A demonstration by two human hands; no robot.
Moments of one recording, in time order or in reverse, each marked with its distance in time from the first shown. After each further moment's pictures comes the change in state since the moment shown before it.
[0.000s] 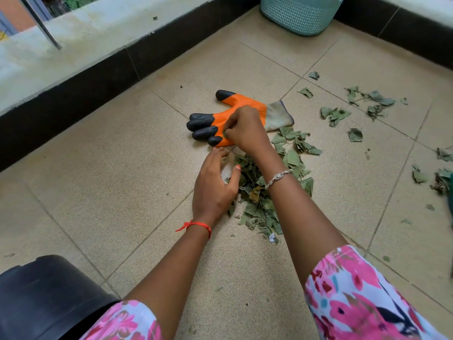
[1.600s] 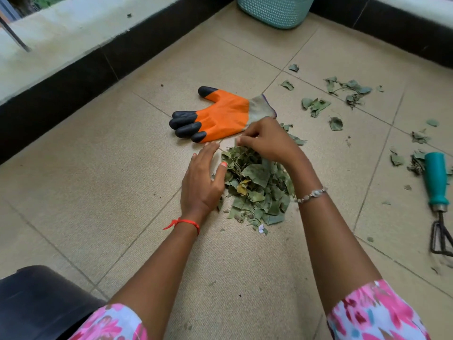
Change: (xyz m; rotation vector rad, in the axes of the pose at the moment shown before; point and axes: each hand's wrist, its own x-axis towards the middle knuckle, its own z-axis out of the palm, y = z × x) left_hand -0.004 0.006 -0.004 0.000 -0.067 0.032; right_hand -0.047 0.038 -0.051 0.075 -0.112 0.114
